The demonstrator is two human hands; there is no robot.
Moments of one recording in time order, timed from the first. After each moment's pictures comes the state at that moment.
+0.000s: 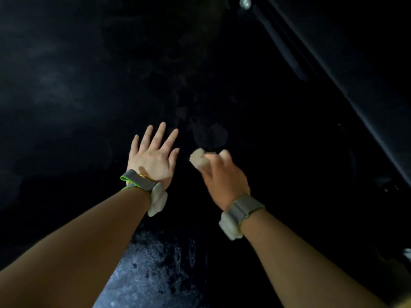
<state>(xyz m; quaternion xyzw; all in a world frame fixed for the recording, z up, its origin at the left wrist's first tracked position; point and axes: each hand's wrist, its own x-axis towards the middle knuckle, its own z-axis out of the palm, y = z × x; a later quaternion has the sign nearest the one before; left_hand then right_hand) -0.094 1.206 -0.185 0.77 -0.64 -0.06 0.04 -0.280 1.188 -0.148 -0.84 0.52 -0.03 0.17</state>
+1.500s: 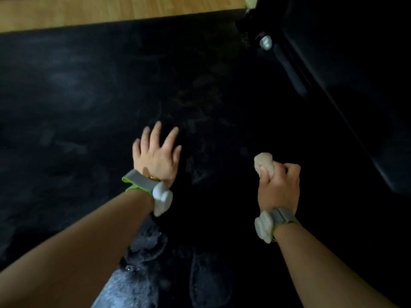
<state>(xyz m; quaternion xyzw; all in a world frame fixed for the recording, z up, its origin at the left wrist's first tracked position) -0.075 1.088 -0.167 0.83 -0.55 -0.01 0.09 -0.332 1.049 -0.170 -0.68 0.71 -0.18 0.10</state>
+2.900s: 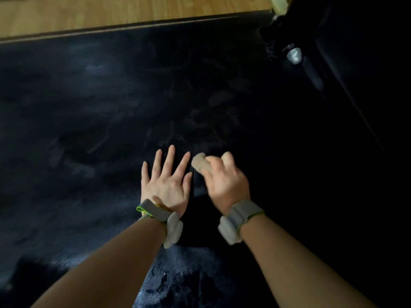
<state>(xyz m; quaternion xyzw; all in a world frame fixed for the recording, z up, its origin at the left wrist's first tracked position) -0.066 1.079 -0.184 0.84 -0.54 -0.05 0.03 -0.200 0.999 -0.160 -0.85 0.45 -0.18 0.18</state>
